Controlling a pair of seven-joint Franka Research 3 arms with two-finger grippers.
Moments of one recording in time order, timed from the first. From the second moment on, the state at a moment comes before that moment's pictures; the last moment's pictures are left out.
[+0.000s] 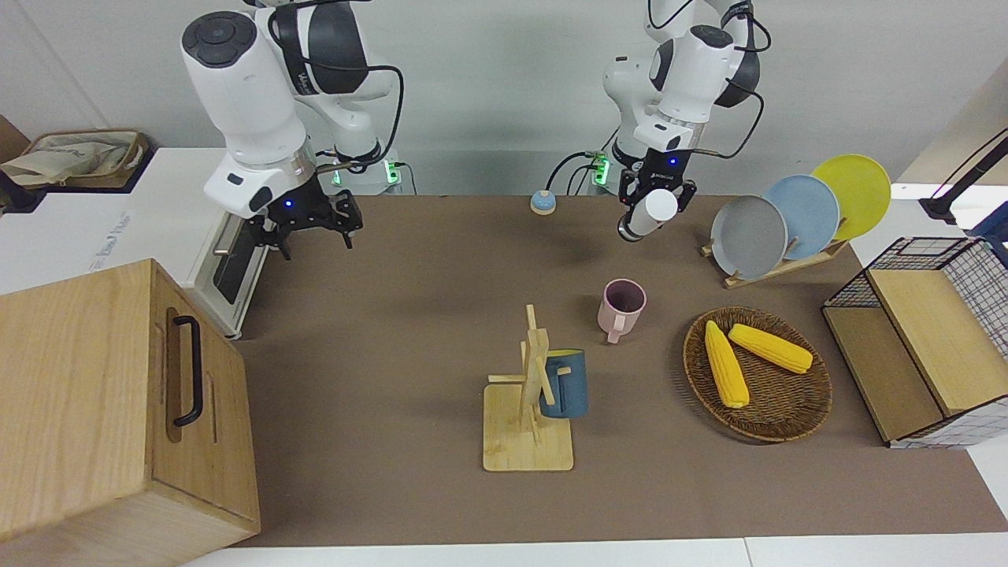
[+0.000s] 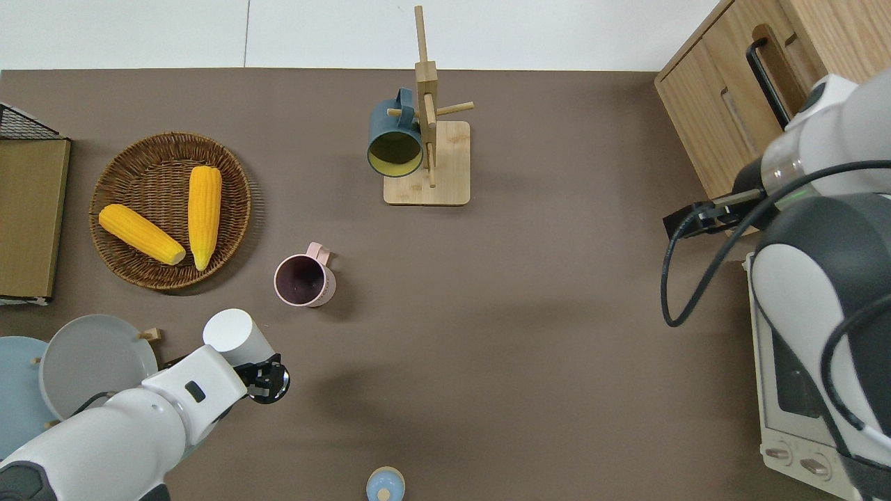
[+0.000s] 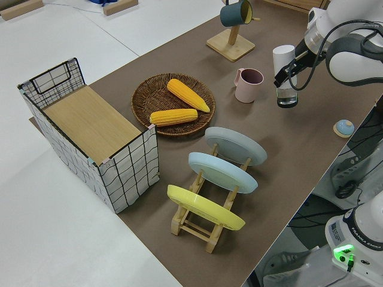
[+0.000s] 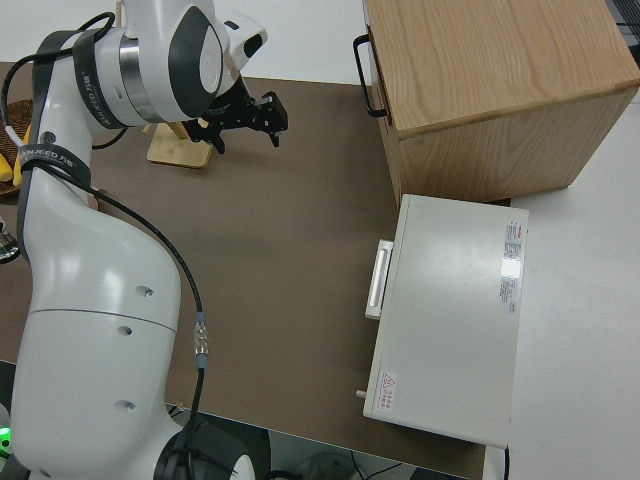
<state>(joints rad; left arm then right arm) -0.22 -0.51 -0.05 -2.59 -0.12 2.36 -0.01 0.06 0.14 0.04 -1.48 -0.01 1.57 -0.07</state>
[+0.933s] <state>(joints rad) -0.22 -0.29 -0.07 -2.50 -0.12 2.39 -0.01 0.06 -0.01 -0.01 -1.56 0.01 1.54 -0.07</state>
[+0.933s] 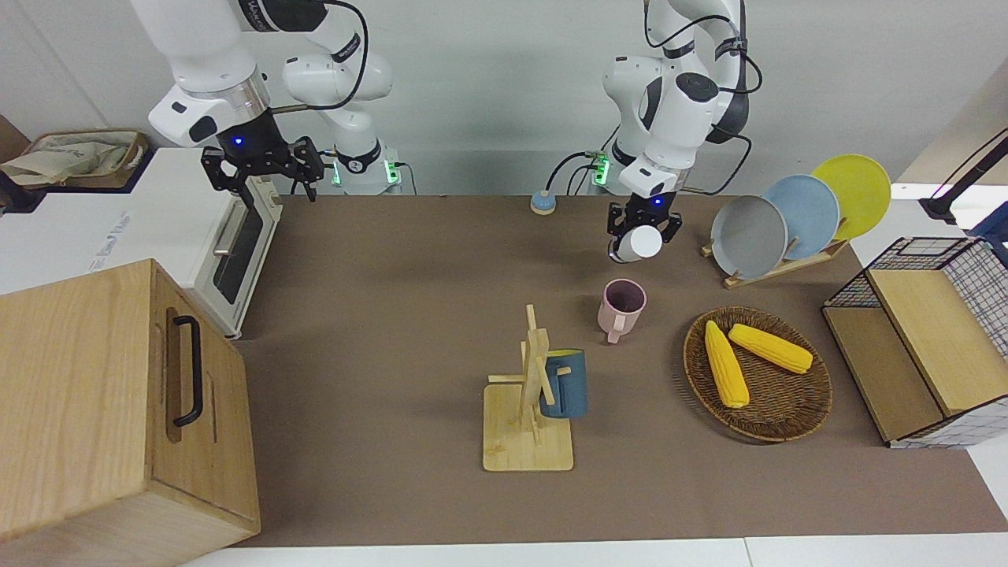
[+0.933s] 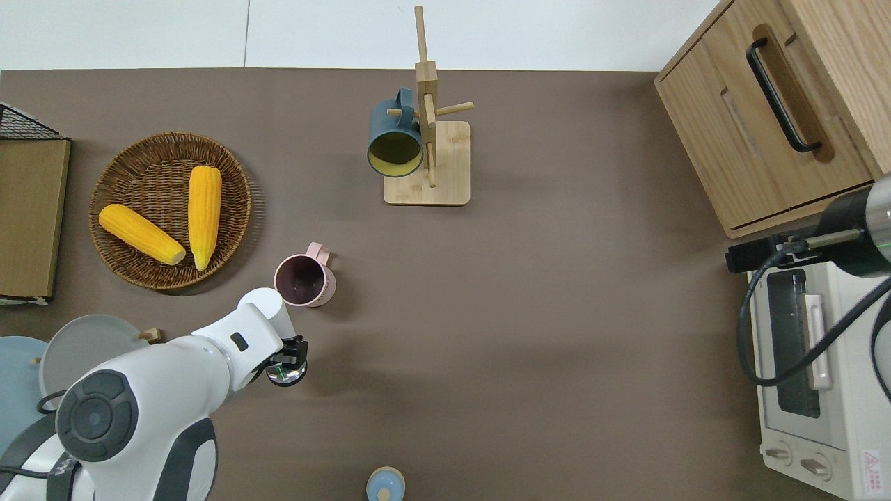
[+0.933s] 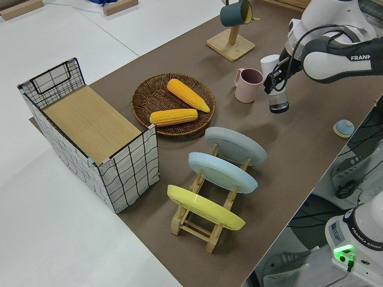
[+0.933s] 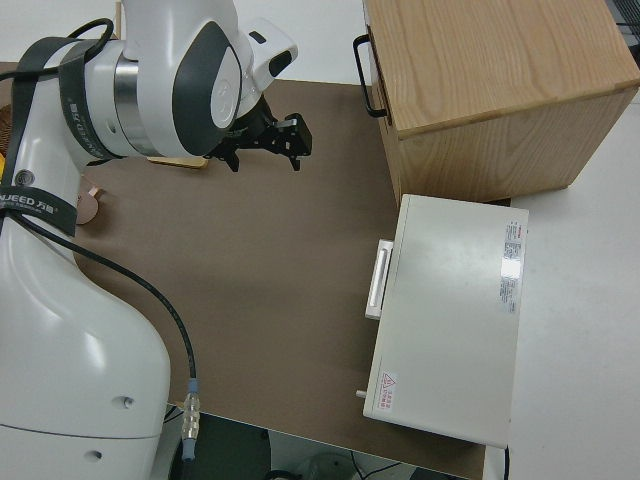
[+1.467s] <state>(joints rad) -0.22 -0.18 -0.07 -2.35 -0.12 2.20 -0.02 0.06 -0.01 0.00 -1.55 0.01 1.54 -0.07</state>
